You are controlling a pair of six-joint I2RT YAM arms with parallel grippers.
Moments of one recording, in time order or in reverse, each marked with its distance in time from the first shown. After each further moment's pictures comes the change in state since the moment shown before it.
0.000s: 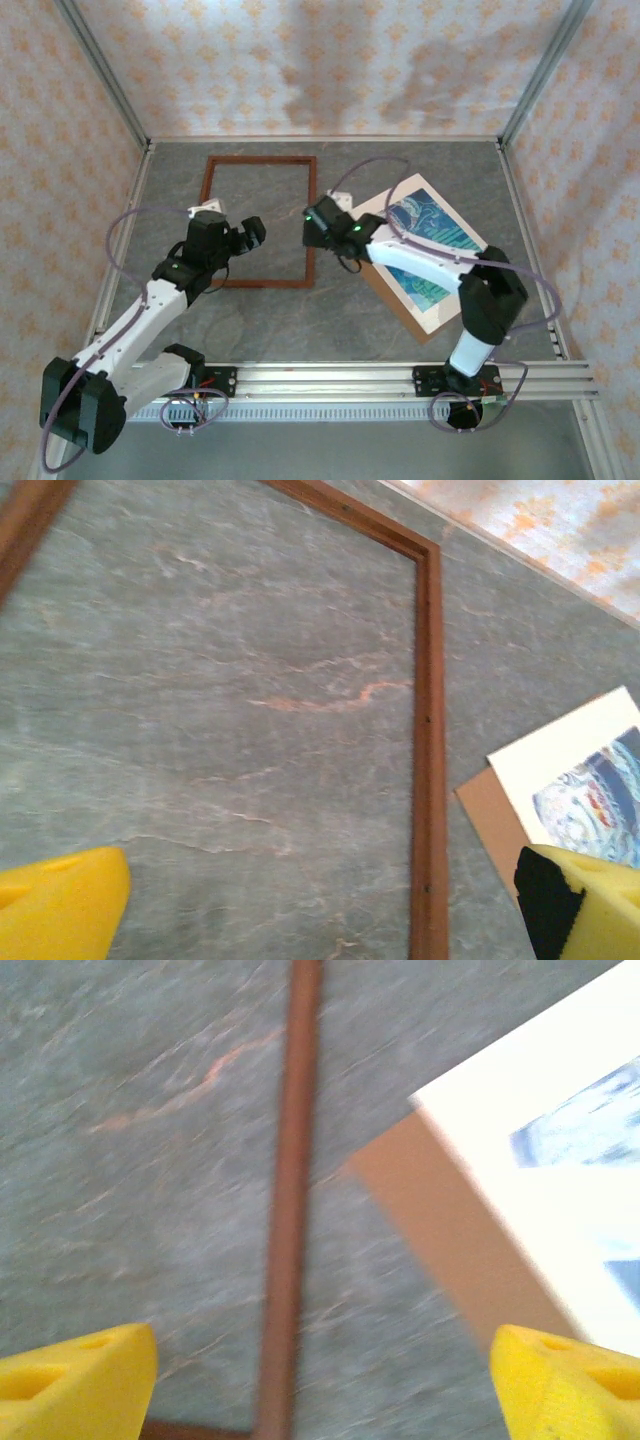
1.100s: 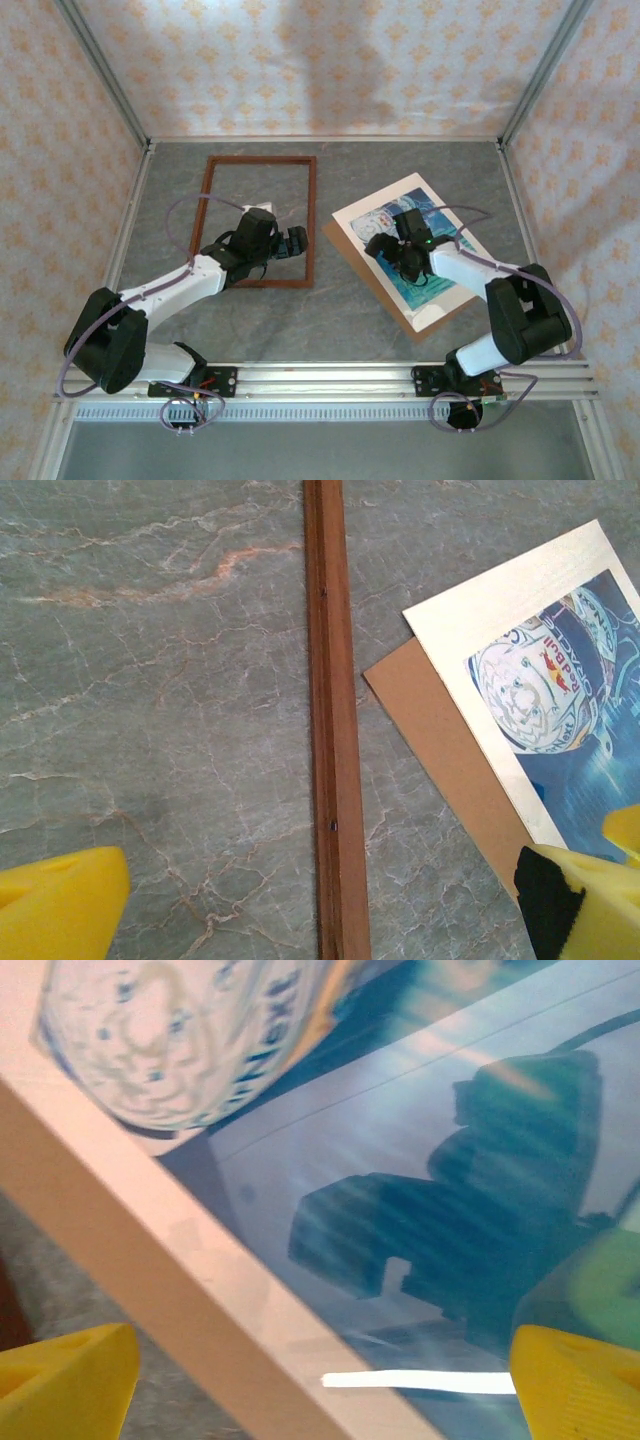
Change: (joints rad) left arm -0.201 0.318 0.090 0.110 0.038 -0.018; right arm -0.424 -0.182 -0.530 0.257 -0.476 0.149
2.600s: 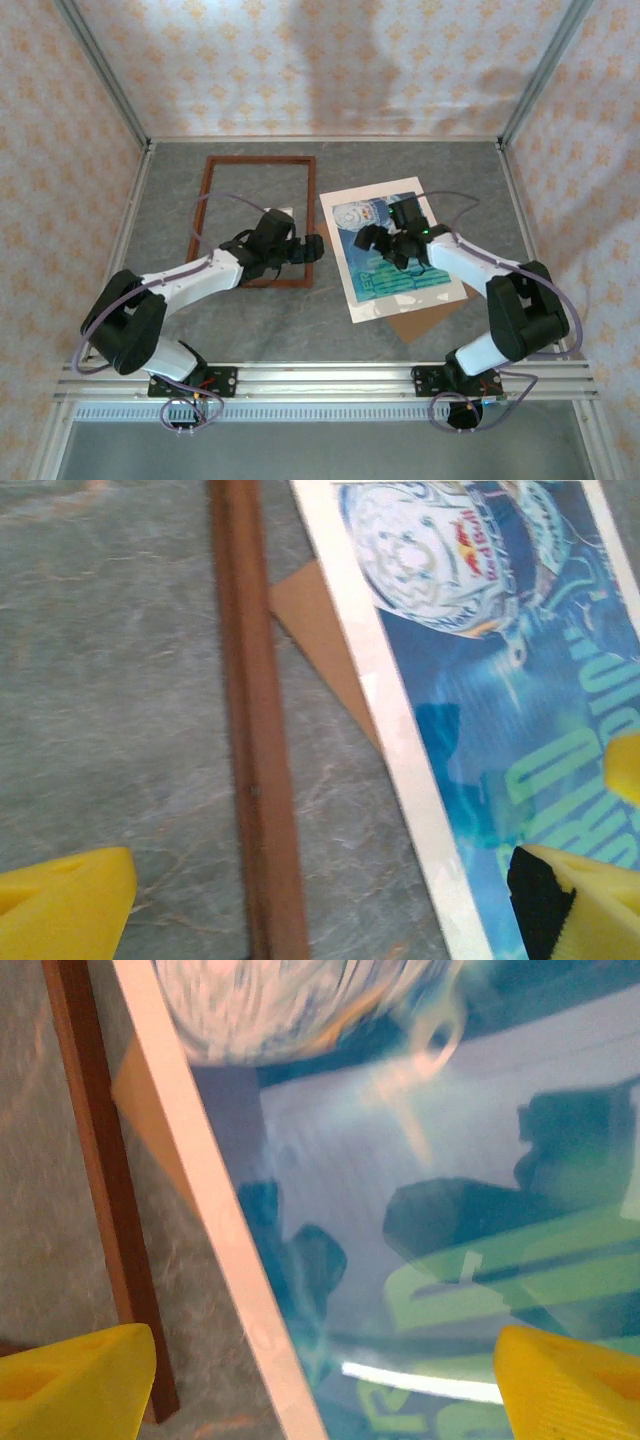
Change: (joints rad) left arm -0.092 0.126 0.072 0.006 0.057 0.006; right arm -0.027 -0.003 0.112 -0.053 -0.108 -0.166
